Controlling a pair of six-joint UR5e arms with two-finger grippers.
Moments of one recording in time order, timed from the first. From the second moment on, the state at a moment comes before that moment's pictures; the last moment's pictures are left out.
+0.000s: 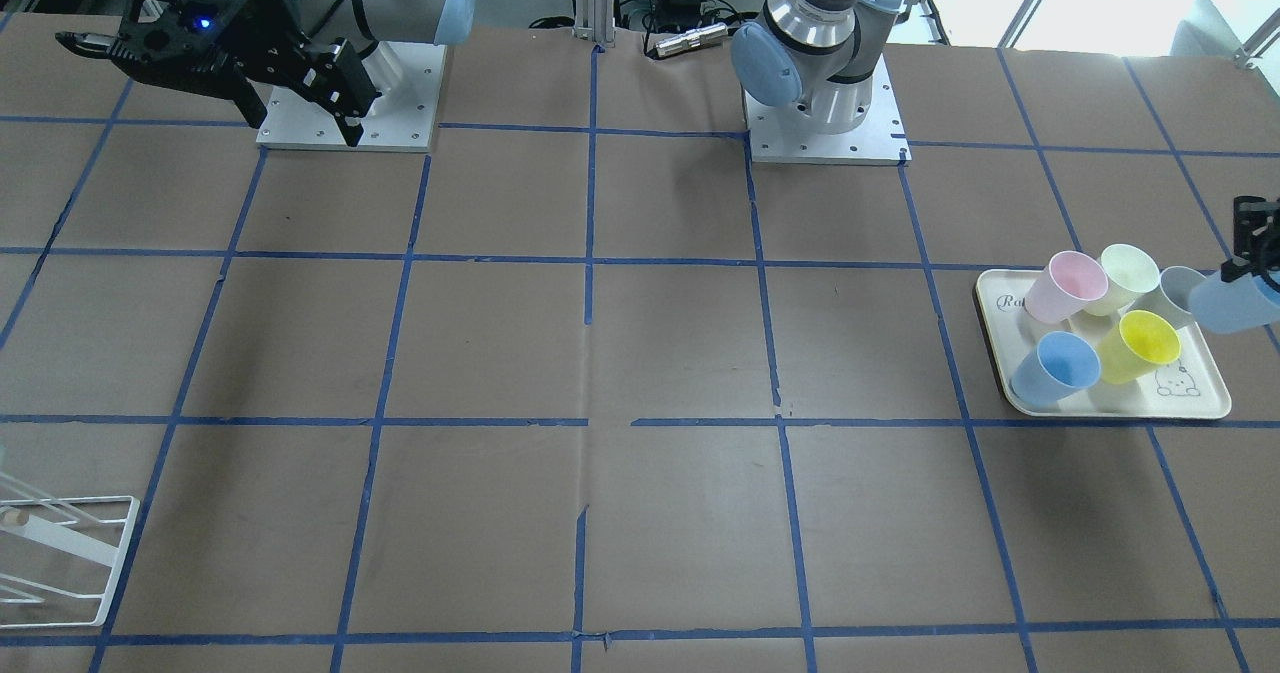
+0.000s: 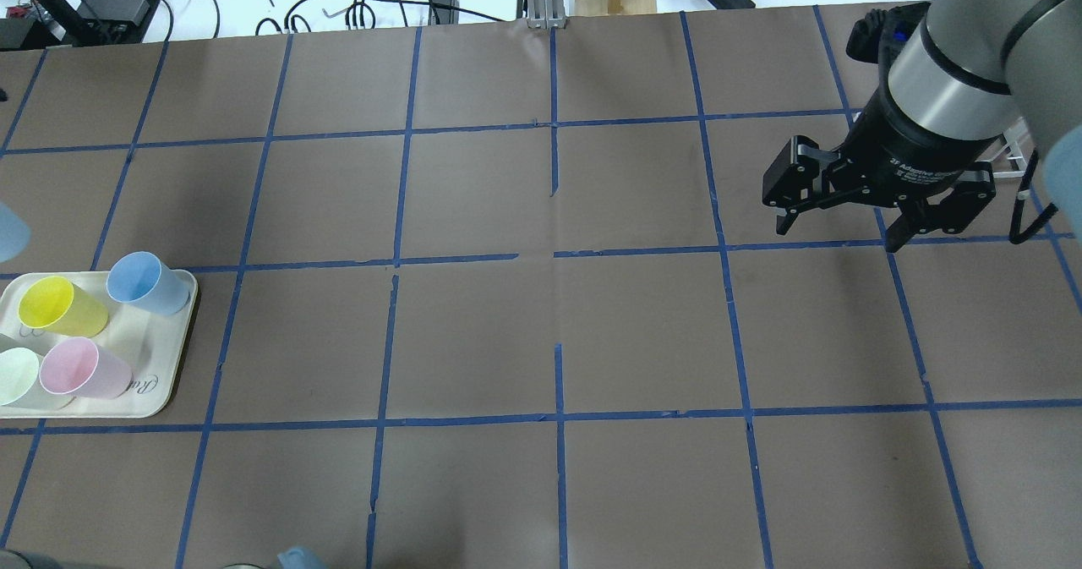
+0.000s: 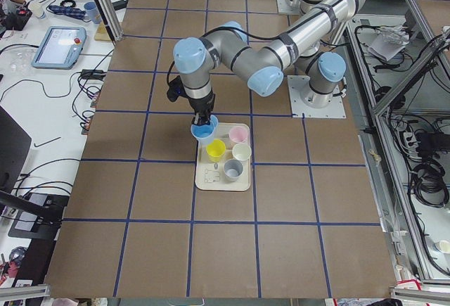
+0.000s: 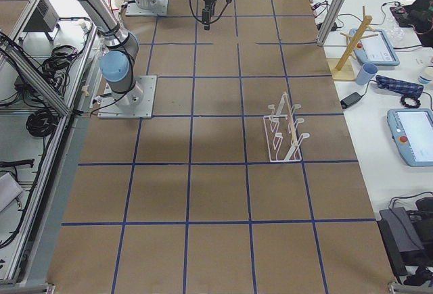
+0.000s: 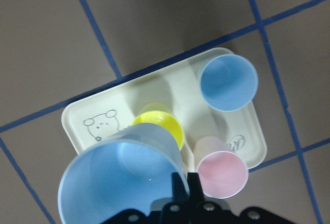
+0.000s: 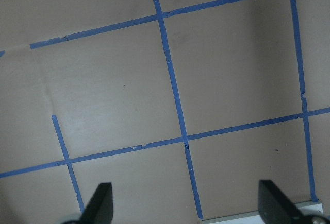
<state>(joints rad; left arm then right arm) -0.79 -1.89 -1.40 -1.49 1.65 1.16 1.53 -1.78 1.75 -1.50 -1.54 0.16</state>
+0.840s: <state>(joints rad) -0.70 -2.08 -1.39 -1.41 1.62 1.25 1.53 -1.78 1.74 -1.47 -1.55 0.04</state>
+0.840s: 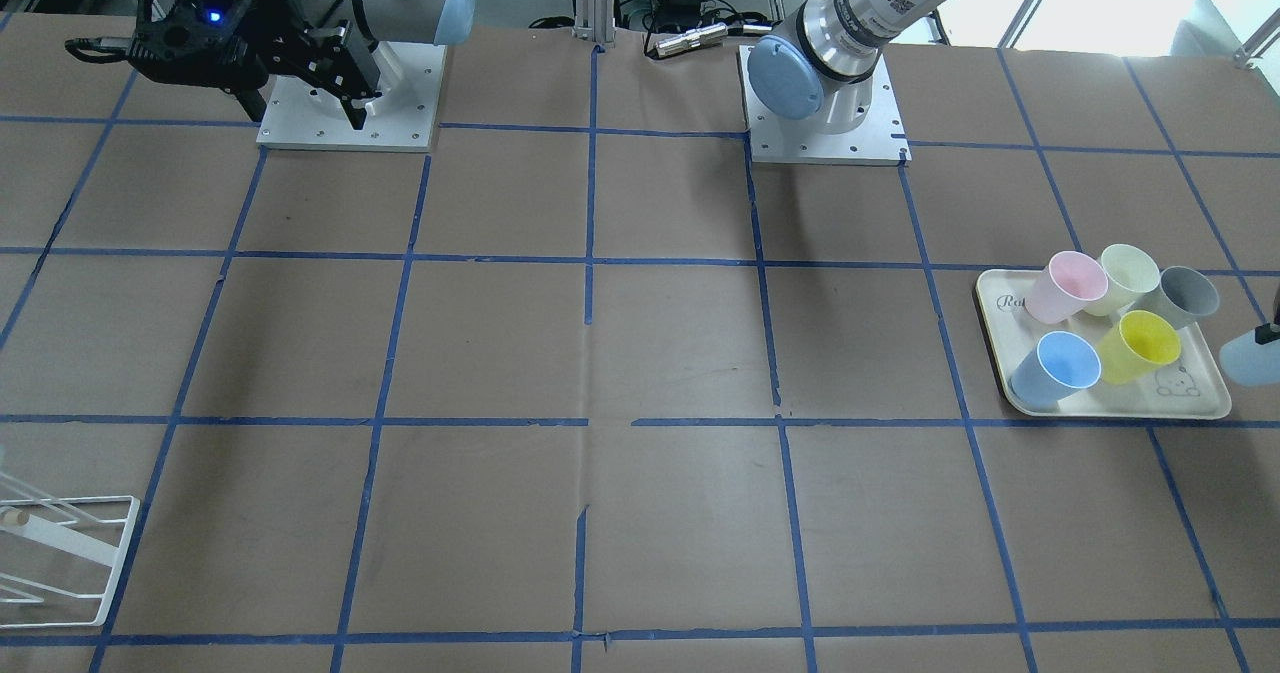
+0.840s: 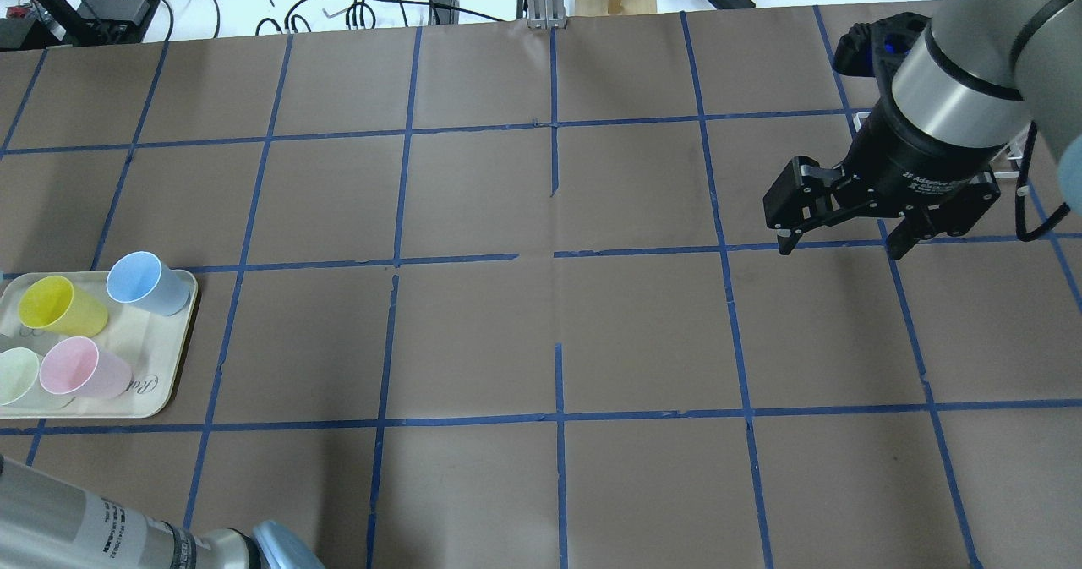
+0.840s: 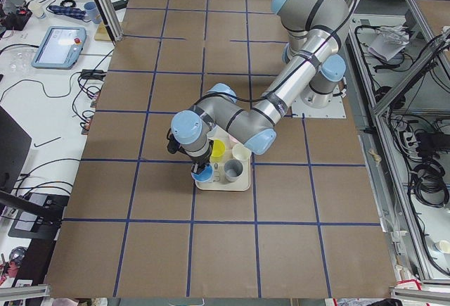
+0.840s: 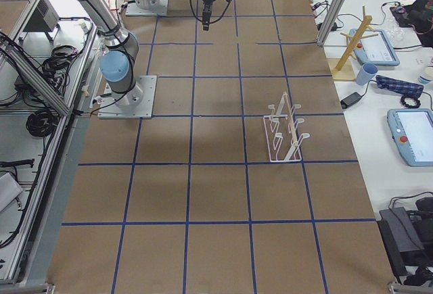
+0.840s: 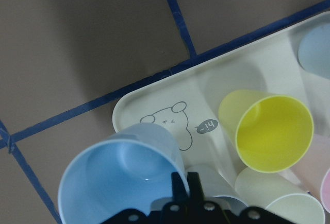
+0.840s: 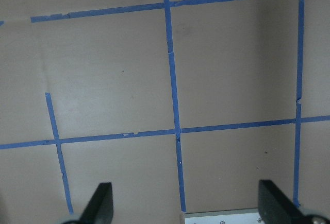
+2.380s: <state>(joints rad) -0.76 -2.04 -1.37 -1.52 1.61 1.21 1.53 -1.80 1.75 -1.46 -1.56 0.04</state>
